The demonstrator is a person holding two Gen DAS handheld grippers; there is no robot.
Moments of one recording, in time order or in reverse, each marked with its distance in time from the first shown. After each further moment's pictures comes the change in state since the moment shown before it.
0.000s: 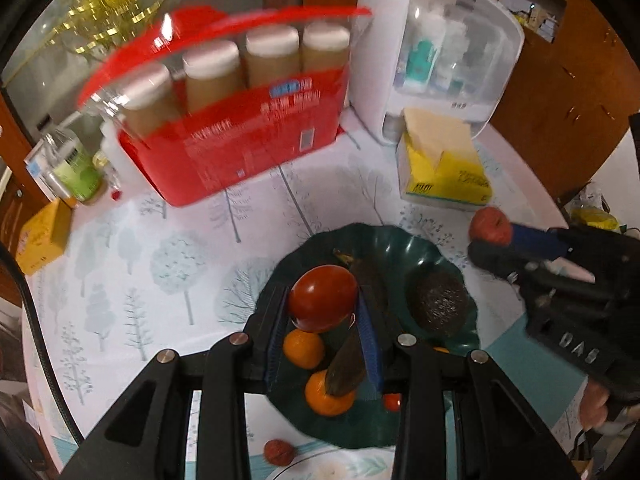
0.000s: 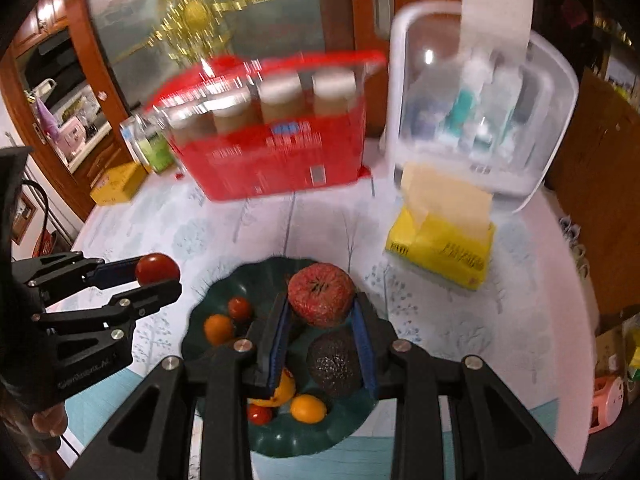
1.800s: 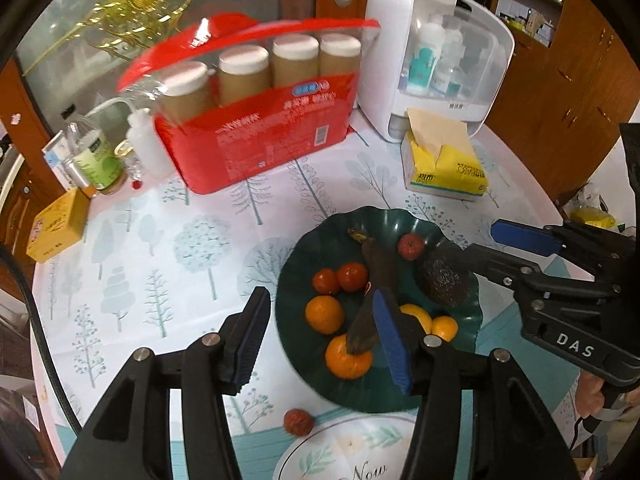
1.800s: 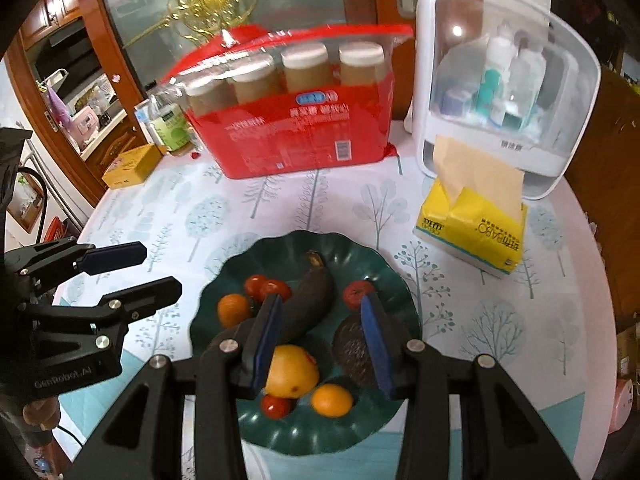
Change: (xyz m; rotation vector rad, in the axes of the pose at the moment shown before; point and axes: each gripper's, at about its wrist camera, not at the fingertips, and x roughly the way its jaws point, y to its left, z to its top) left arm -0.049 0.023 -0.037 0.000 -0.046 0.004; right arm -0.012 0.026 -0.023 -0.031 -0.028 0.048
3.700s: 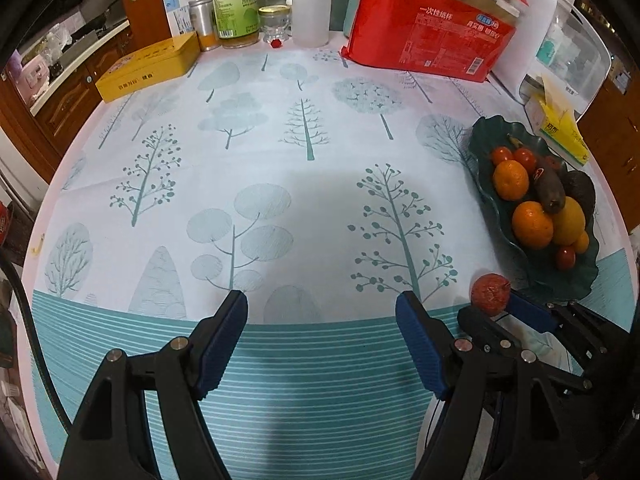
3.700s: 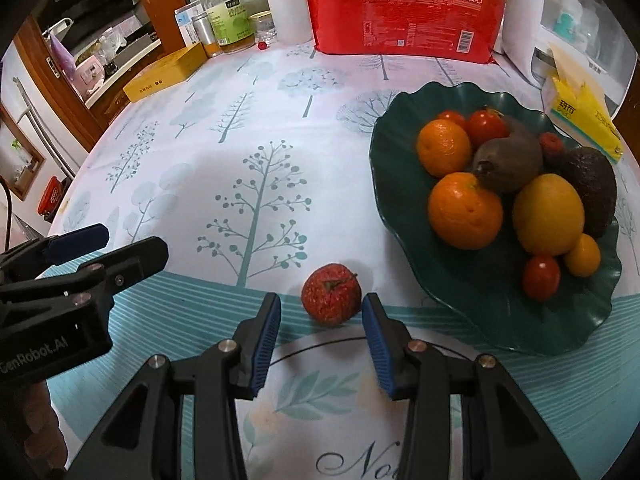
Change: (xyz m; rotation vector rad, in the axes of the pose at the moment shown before) left arm 0.037 0.145 -0.169 -0.280 0.081 0.130; right arm 0.104 0.172 -0.125 0.001 0.142 -0.005
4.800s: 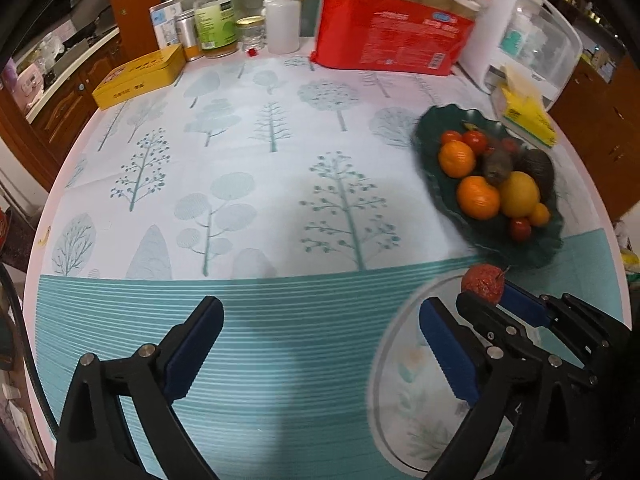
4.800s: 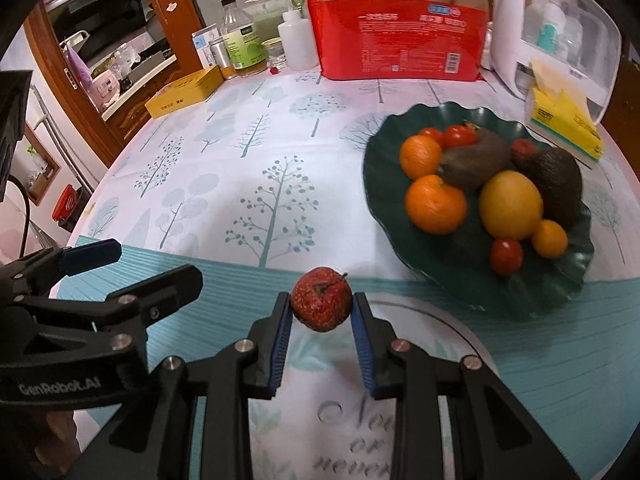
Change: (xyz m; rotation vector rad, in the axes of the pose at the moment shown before) left arm -0.050 -0.035 -0.027 0.041 -0.010 -0.037; right arm -0.055 -0.013 -0.025 0.023 -0.079 0.038
